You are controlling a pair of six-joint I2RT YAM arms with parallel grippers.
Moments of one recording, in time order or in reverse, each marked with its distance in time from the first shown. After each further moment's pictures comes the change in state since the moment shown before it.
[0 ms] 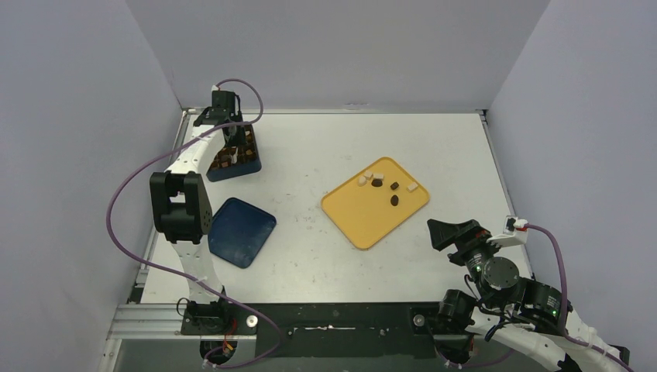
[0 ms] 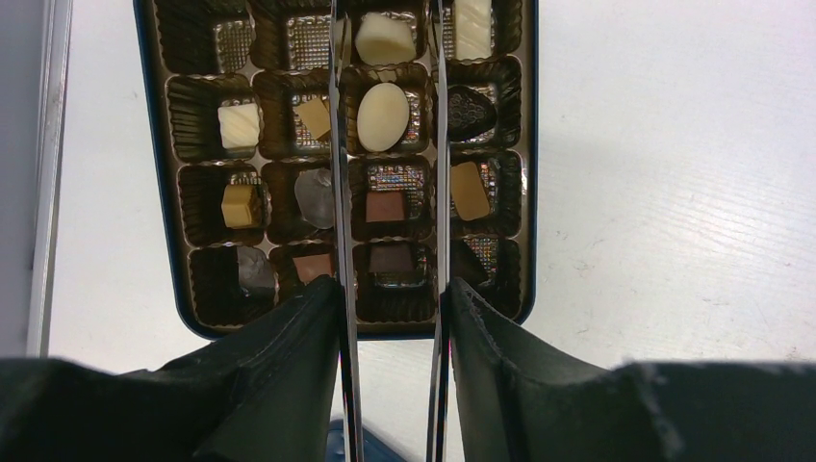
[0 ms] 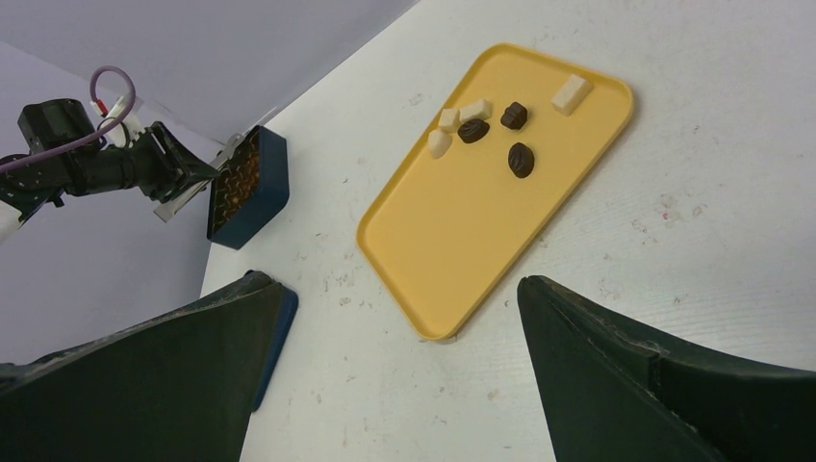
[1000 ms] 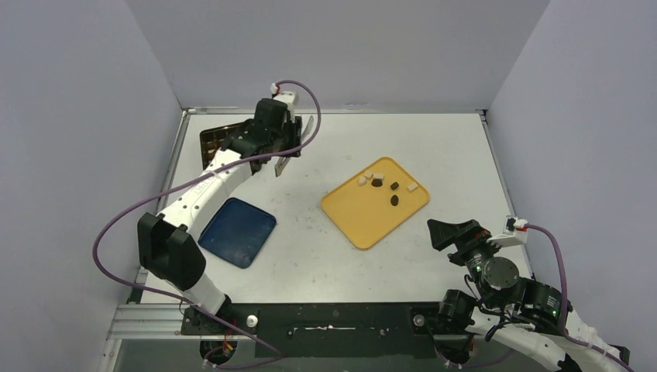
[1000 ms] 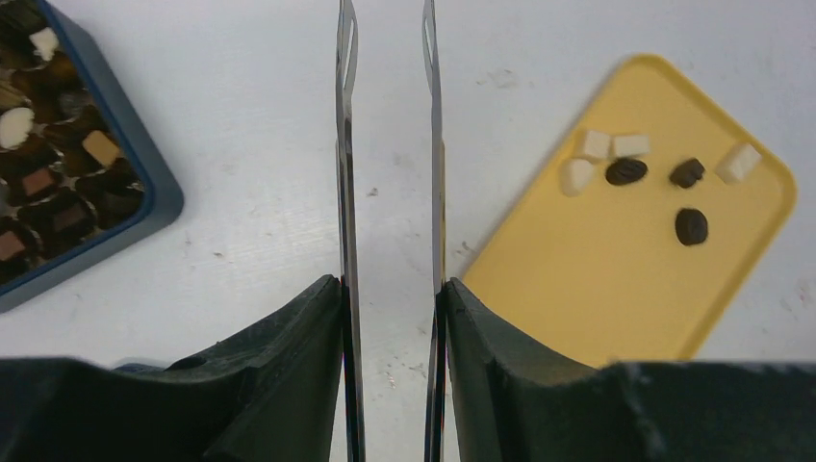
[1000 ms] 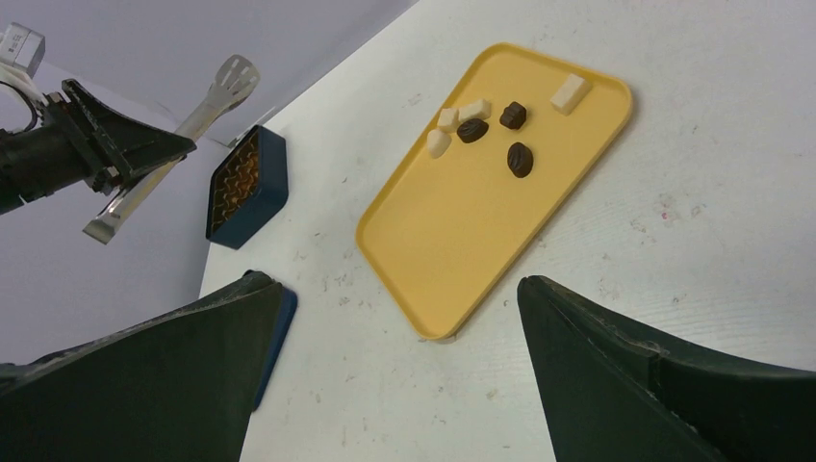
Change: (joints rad) left arm -0.387 -0.357 -0.147 -0.003 0.111 -0.055; right arm 0.001 0.000 0.000 -0.002 0.001 0.002
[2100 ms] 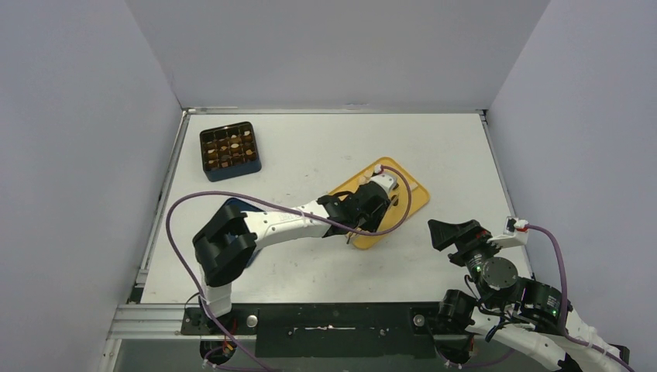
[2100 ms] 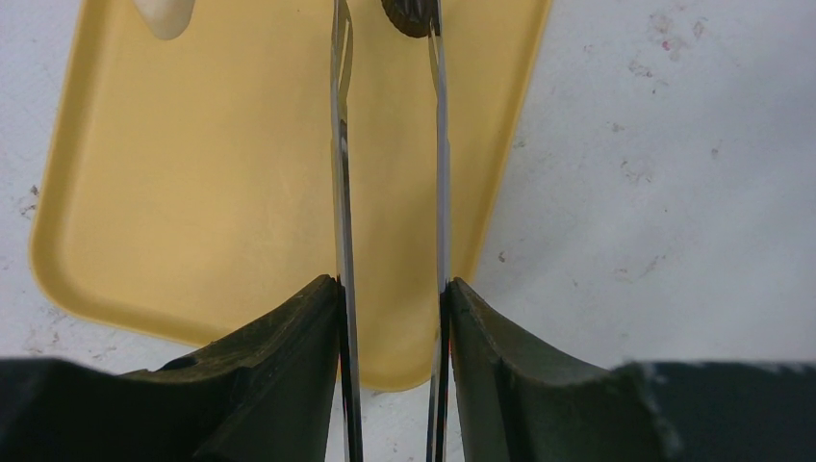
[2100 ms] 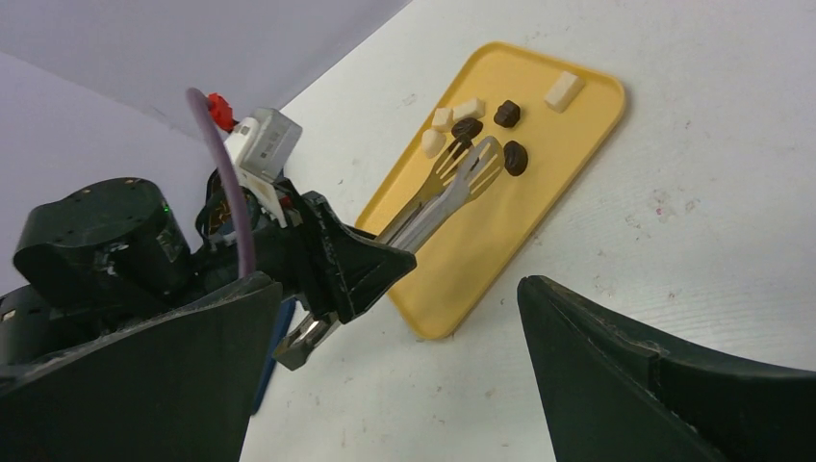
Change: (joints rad) left arm -0.636 0.204 -0.207 0.303 -0.155 -0.119; right arm 0.006 0.000 0.000 -0.020 0.014 0.026
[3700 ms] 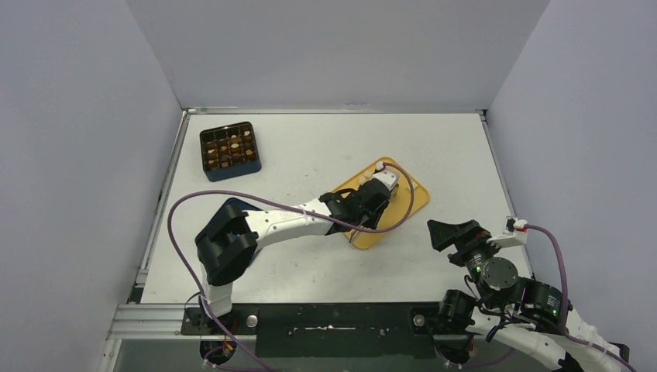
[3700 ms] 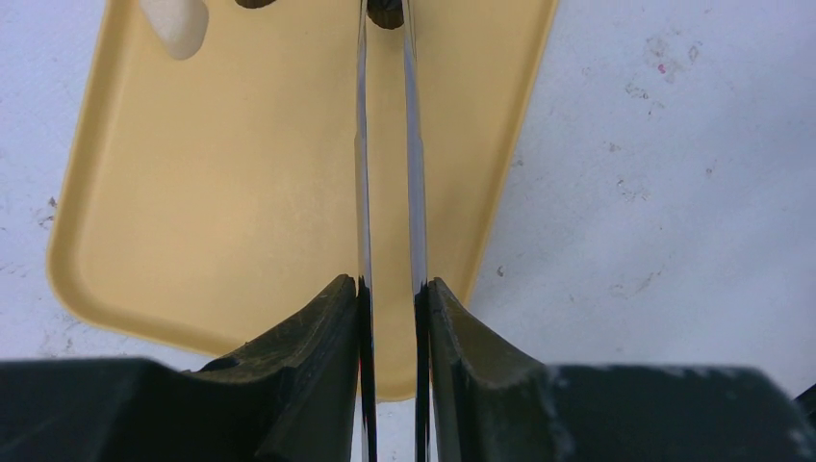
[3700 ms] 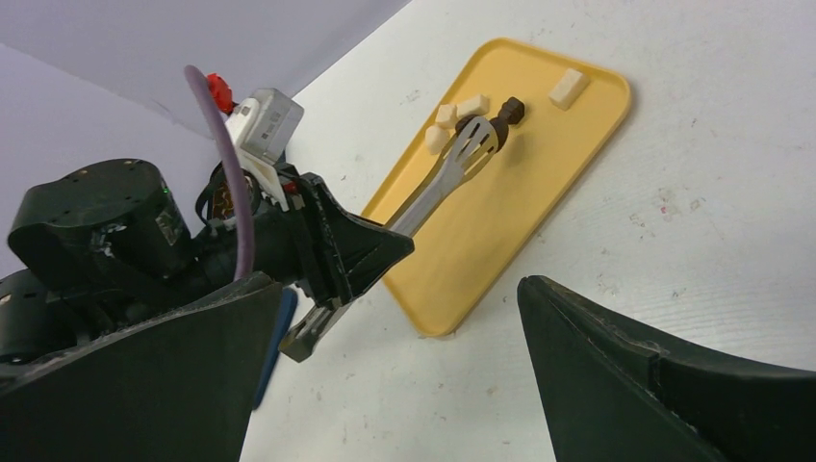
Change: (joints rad) left arm 0.001 0.051 0.058 -0.021 -0.017 0.001; right arm 0.012 -0.001 0.000 0.000 0.000 0.000
